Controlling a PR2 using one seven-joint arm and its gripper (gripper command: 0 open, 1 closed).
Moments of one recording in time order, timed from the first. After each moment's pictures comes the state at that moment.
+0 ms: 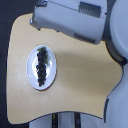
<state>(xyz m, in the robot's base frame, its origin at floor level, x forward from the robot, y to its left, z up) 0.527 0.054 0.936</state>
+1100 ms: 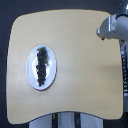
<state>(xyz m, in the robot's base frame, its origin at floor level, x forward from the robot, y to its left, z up) 0.474 -0.251 0.965</state>
